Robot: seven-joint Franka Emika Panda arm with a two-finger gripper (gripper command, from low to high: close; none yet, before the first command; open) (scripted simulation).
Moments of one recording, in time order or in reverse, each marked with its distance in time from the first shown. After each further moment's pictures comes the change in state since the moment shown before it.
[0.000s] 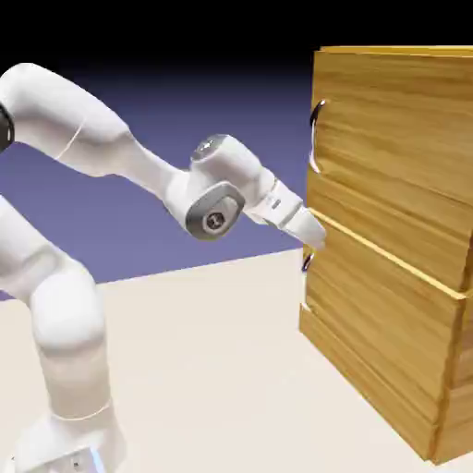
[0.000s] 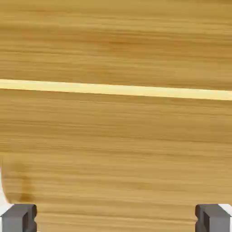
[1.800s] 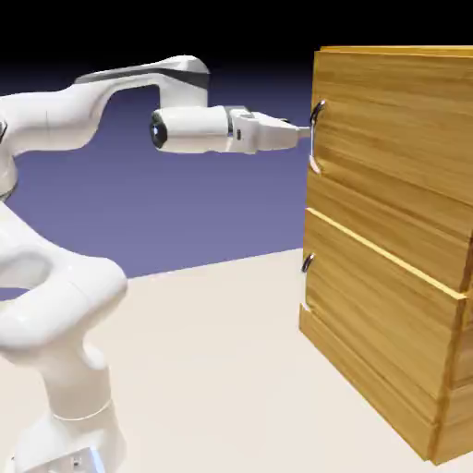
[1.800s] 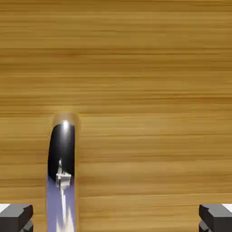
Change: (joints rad) arm -0.843 -0.406 0.986 0.502 2.349 -0.017 -1.534
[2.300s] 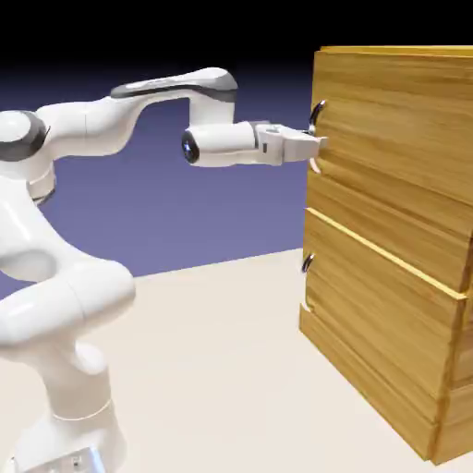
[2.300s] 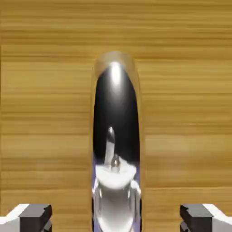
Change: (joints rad) arm -0.175 0.005 0.126 0.100 0.193 -0.077 -0.132
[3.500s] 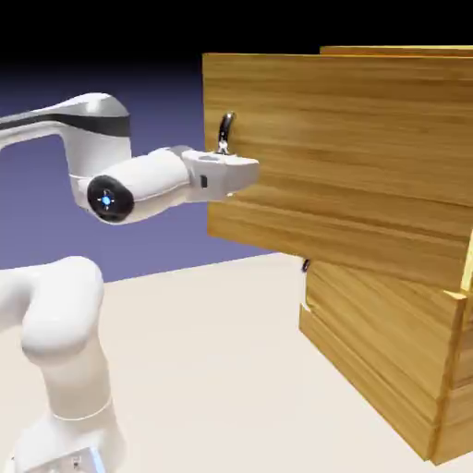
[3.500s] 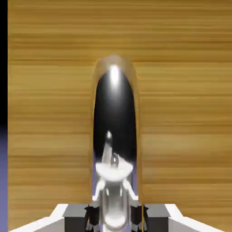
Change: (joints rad) arm 0.786 -0.472 -1.207 -0.810 -1.163 -0.741 0.267
